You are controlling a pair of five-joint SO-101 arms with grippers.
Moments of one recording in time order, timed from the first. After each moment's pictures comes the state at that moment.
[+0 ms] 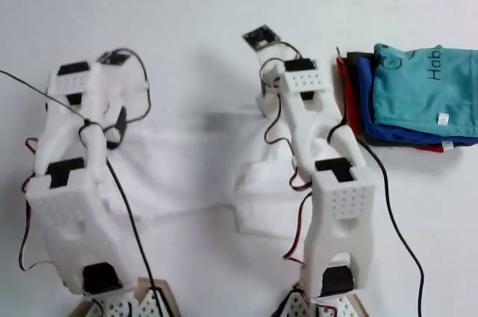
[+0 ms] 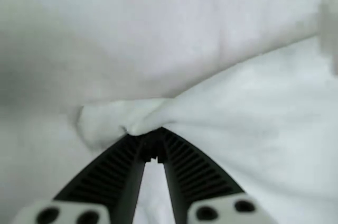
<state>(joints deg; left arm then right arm) -19.5 29.5 -8.2 81.9 -18.0 -12.7 35.3 -16.5 64.5 23.6</state>
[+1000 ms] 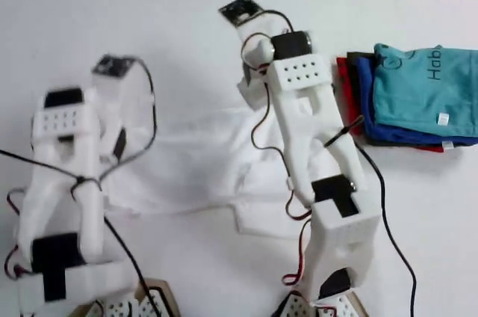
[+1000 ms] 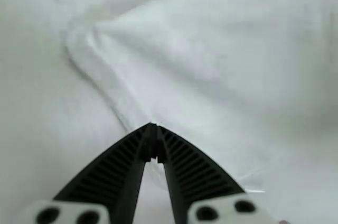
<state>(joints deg) -18.2 -10.1 28.7 77.2 -21.3 -20.1 20.8 -26.0 90.2 20.2</state>
